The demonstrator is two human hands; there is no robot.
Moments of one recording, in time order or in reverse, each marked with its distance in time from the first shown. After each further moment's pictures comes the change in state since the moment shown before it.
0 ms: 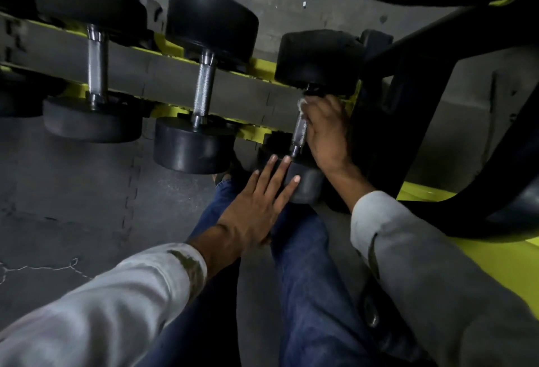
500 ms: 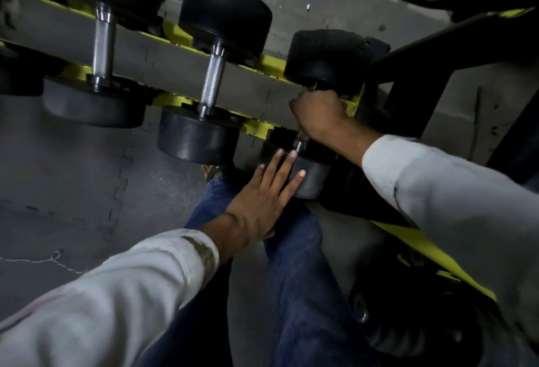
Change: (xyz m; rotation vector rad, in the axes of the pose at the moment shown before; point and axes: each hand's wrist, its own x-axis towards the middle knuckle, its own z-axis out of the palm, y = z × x) left_hand 0.002 -0.001 0.014 0.020 0.092 0.007; right_hand 0.059 -0.048 -0.025 -0.734 -0.679 -0.244
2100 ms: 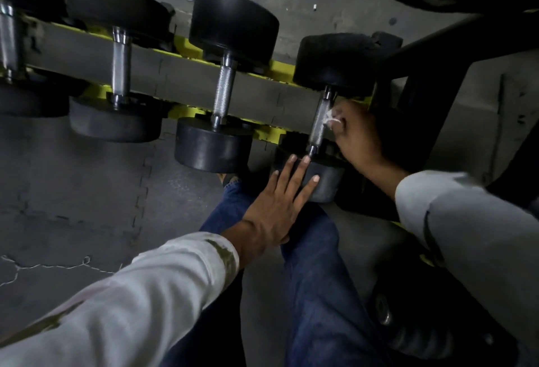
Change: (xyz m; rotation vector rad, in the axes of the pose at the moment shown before) left_hand 0.003 -0.002 0.006 -0.003 0.006 0.006; right_hand -0.034 0.018 0.081 1.089 0.461 0.371
